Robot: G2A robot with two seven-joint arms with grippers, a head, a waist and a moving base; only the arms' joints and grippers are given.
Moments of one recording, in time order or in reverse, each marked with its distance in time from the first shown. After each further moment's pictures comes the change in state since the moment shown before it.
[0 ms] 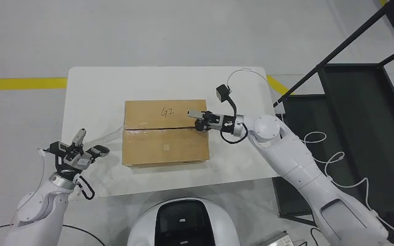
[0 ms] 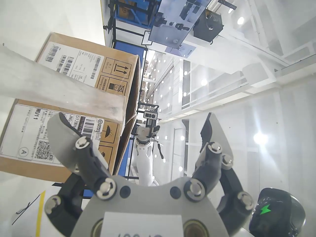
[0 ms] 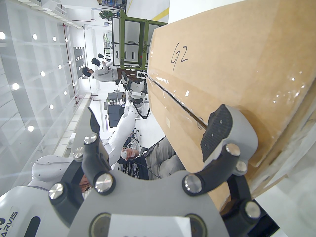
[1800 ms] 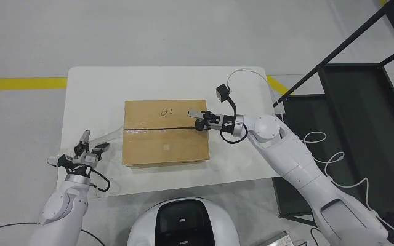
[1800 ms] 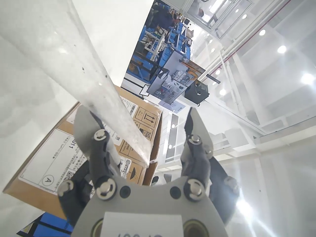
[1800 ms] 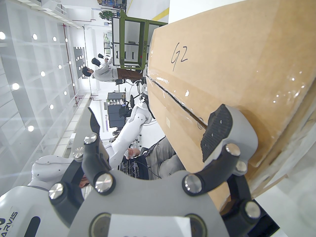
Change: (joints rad) left arm -0.026 -0.086 0.093 0.053 -0.078 0.066 0.402; right arm 0.000 0.000 0.000 0.000 0.000 0.000 0.000
